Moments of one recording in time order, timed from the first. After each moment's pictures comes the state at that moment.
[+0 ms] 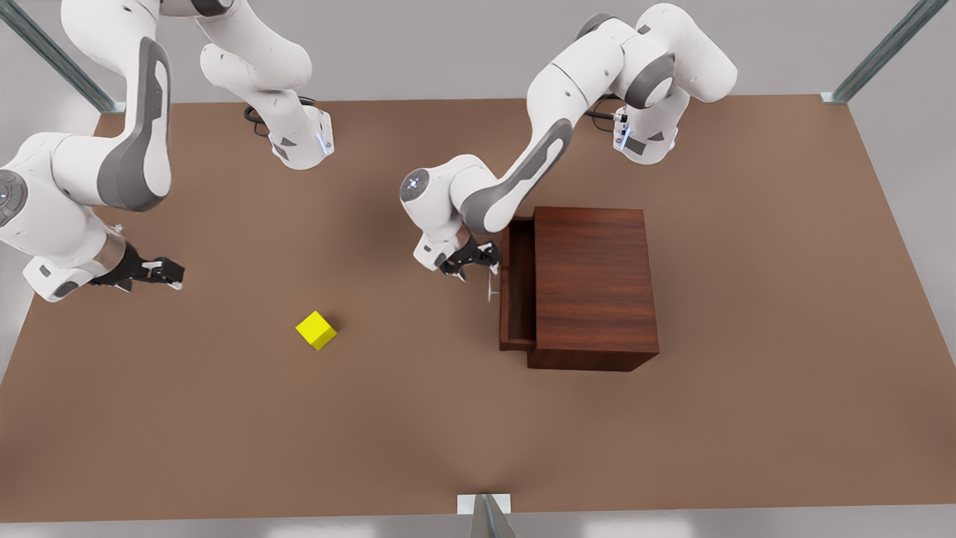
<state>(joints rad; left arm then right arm) -0.93 0.80 -0.02 -1.20 0.38 1.77 -1.07 -0.03 0.12 -0.08 -1.65 -0.05 1.75 -0.14</state>
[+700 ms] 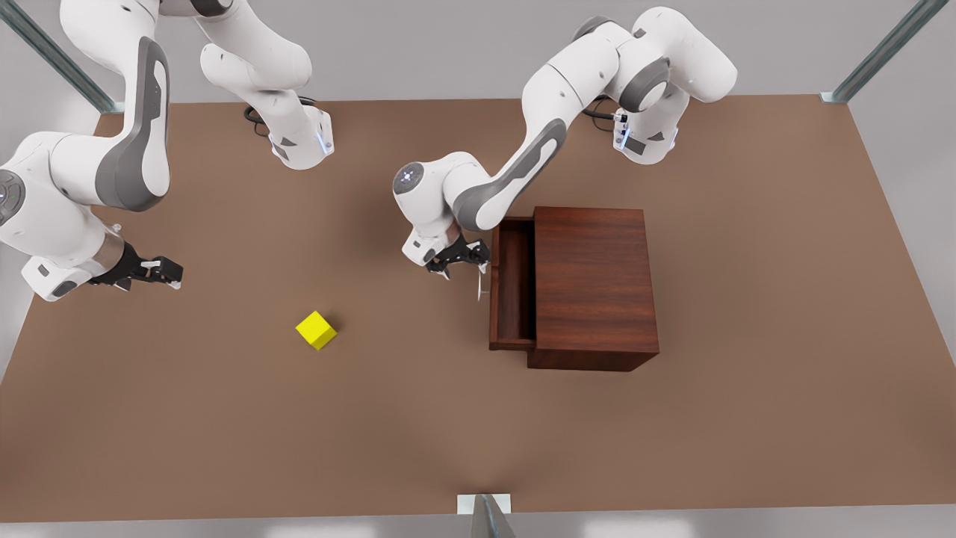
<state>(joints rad) -0.94 0.84 -0.03 -1.13 0.38 1.81 -1.09 -0.03 0.12 -0.07 -1.65 -0.05 1.74 -0.14</state>
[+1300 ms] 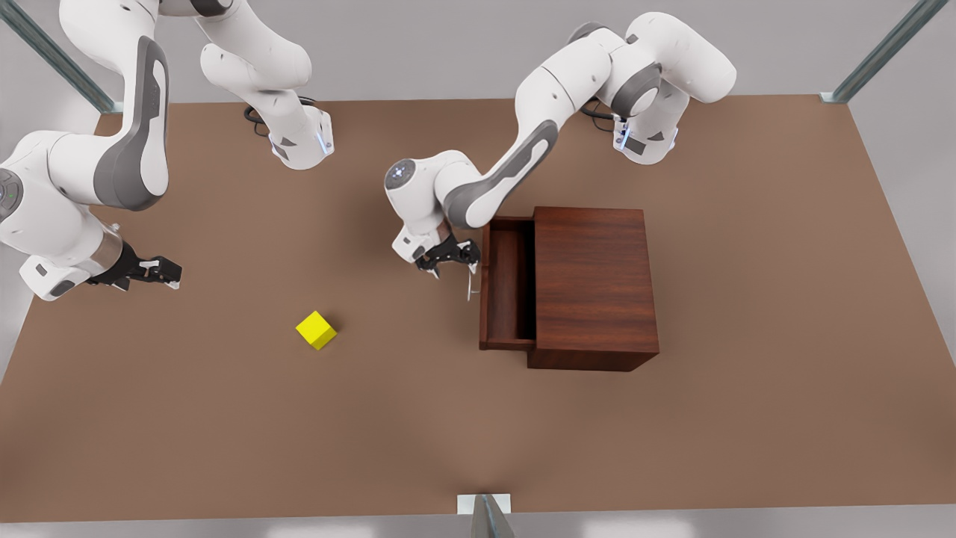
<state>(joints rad) -0.97 0.89 -0.03 -1.06 0.38 1.81 -1.07 -0.03 0.12 -0.07 -1.65 -0.05 1.74 -0.14</state>
